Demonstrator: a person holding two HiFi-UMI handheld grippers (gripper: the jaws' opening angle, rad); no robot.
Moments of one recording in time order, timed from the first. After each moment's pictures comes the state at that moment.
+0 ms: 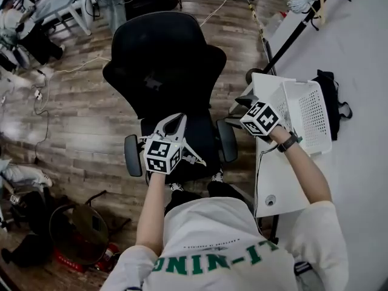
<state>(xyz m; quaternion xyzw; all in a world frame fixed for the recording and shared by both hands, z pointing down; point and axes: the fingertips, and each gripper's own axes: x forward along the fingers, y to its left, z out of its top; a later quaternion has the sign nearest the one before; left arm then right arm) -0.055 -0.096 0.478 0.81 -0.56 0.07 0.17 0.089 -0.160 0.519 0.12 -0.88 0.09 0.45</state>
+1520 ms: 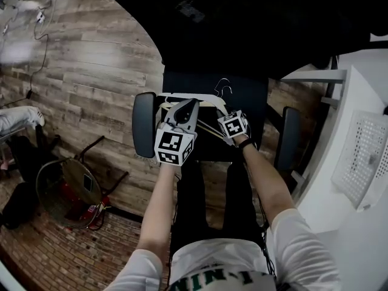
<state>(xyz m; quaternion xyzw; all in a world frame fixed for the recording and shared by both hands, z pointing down) -0.215 -0.074 0.834 0.71 -0.63 0.08 0.29 -0.090 -0.072 1.068 0.16 -0.81 0.21 0.53</state>
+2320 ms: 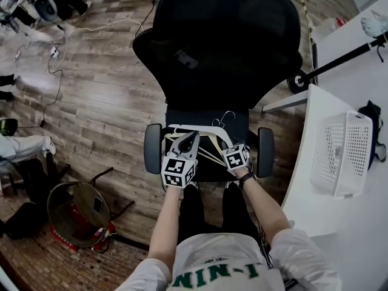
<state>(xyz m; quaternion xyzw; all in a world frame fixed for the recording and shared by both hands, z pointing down) -0.183 -0.056 0.708 0.72 -0.63 0.07 0.29 -0.041 -0.080 0.887 0.25 -0.81 0.18 0.51</state>
